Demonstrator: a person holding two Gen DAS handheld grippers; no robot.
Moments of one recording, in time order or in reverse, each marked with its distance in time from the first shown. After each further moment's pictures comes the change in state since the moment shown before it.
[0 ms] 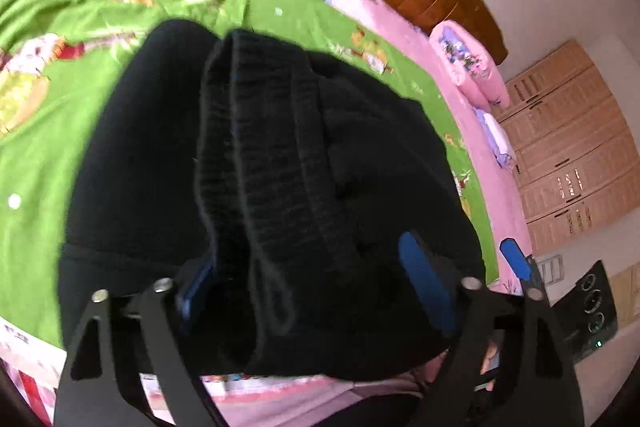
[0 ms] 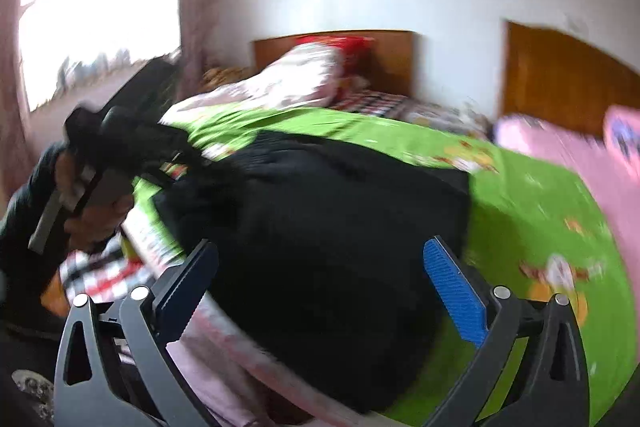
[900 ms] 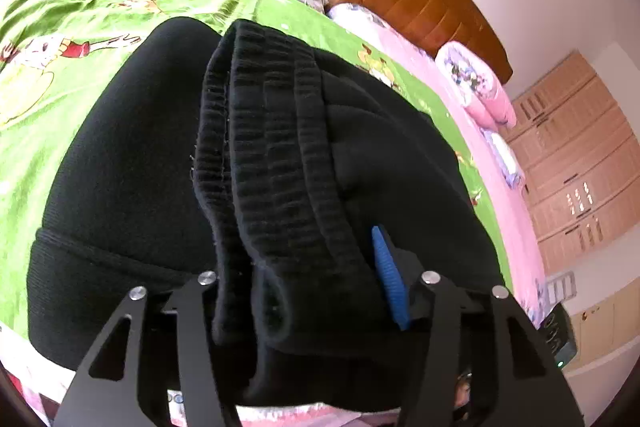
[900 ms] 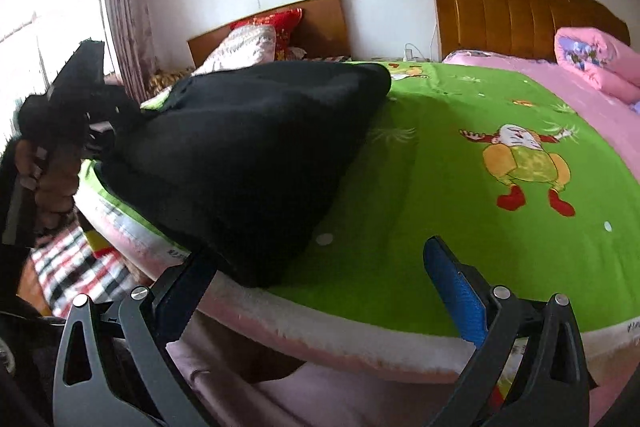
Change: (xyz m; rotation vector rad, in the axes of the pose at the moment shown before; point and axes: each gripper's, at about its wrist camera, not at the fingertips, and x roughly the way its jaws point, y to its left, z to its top) left arm 0.007 0.003 -0.019 -0.006 -0.137 0.025; right arm 0.020 -0.028 -0.082 0.107 0.075 -0.139
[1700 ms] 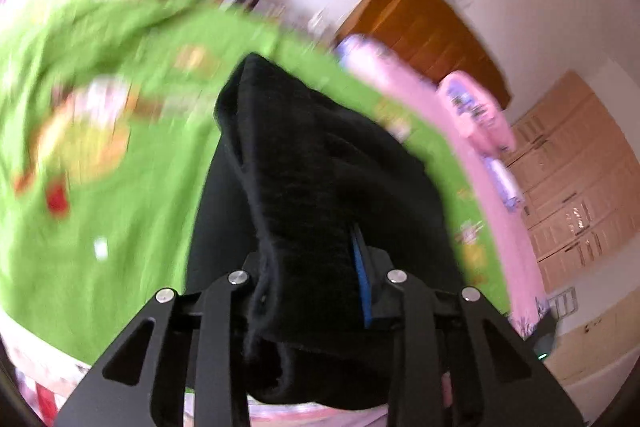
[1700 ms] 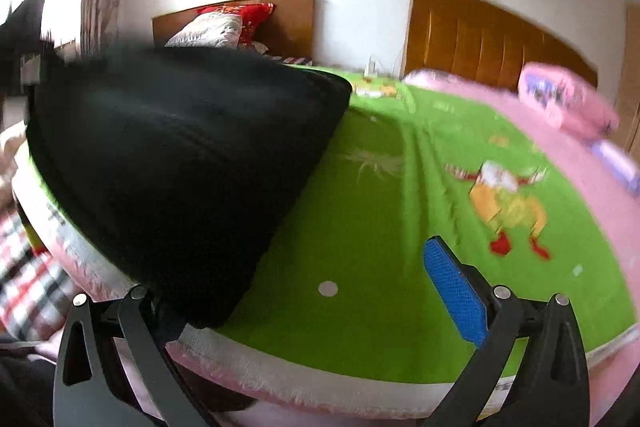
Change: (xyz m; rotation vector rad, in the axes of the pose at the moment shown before) left arm -0.049 0.071 0.024 -0.032 -0.052 0.015; right arm 0.028 0.018 0.016 -0.052 0.003 -0.183
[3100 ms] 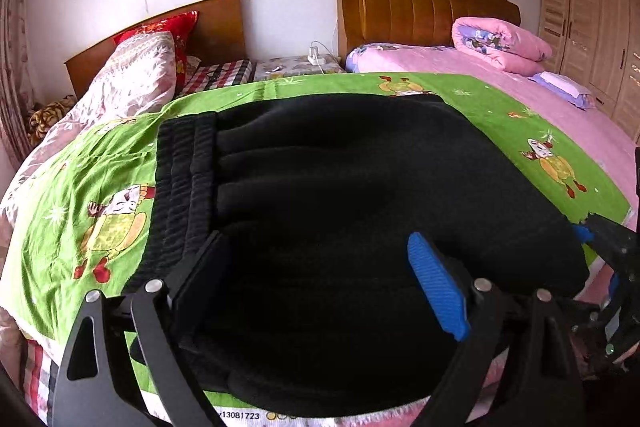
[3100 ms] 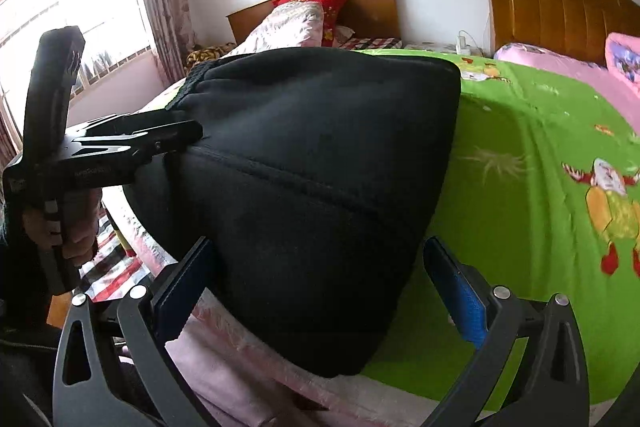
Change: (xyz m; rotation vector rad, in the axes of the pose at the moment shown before) left arm 0.016 -0.105 -0.066 0.531 -0.208 0.363; right arm 0.018 0.029 0.025 -0.002 0.078 0.364
